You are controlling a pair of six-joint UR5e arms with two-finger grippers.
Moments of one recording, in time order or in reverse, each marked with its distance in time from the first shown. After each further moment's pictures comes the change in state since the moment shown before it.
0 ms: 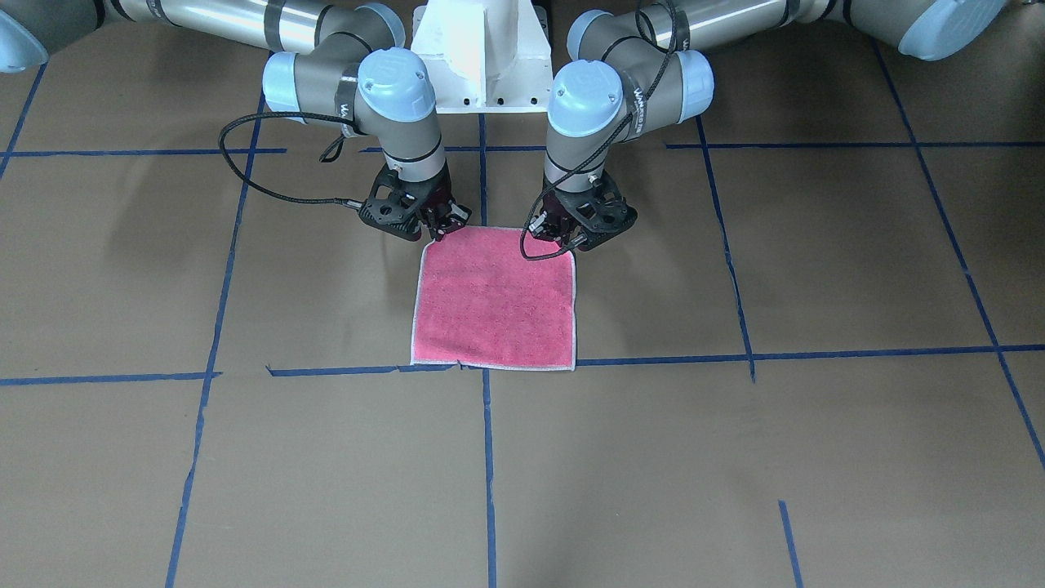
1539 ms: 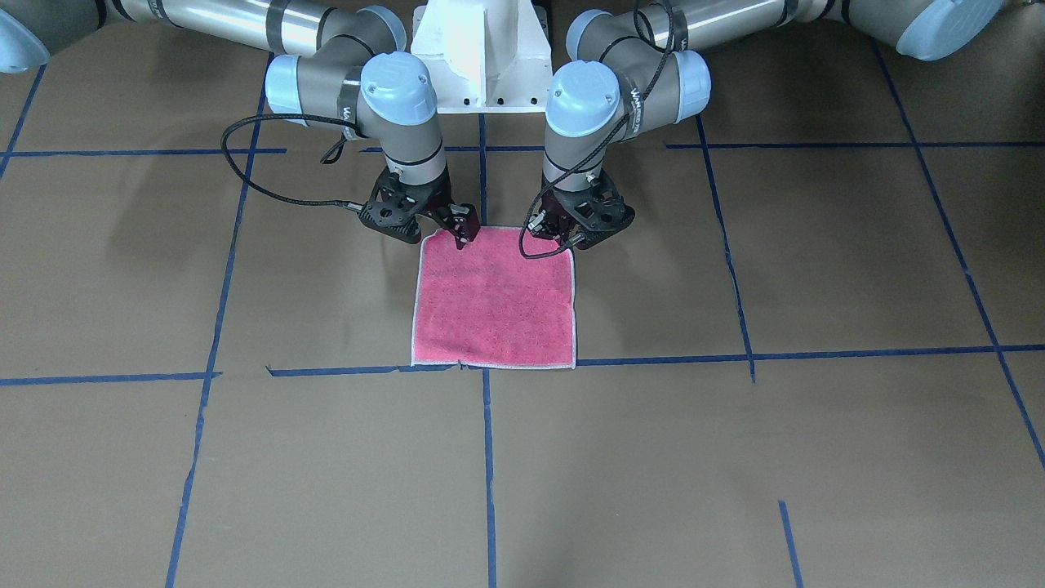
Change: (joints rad) left arm 0.010 0.002 0.011 0.001 0.003 0.000; right arm -0.006 0.003 -0.014 0.000 -0.023 0.003
